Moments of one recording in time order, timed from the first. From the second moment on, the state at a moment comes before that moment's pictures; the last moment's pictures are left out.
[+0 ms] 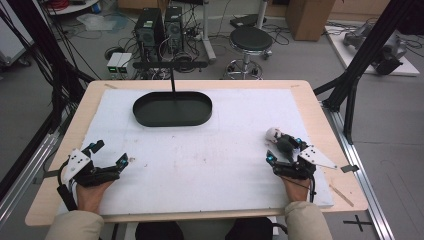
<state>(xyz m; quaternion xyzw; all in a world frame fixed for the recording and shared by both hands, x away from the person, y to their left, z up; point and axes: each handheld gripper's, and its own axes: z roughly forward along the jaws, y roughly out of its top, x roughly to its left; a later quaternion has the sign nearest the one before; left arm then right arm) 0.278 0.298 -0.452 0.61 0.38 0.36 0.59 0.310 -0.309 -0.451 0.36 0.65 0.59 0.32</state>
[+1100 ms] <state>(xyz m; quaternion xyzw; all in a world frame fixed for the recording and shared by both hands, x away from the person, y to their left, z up) 0.279 0.297 -0.452 0.62 0.38 0.35 0.59 0.323 -0.333 -0.410 0.37 0.67 0.57 0.31</state>
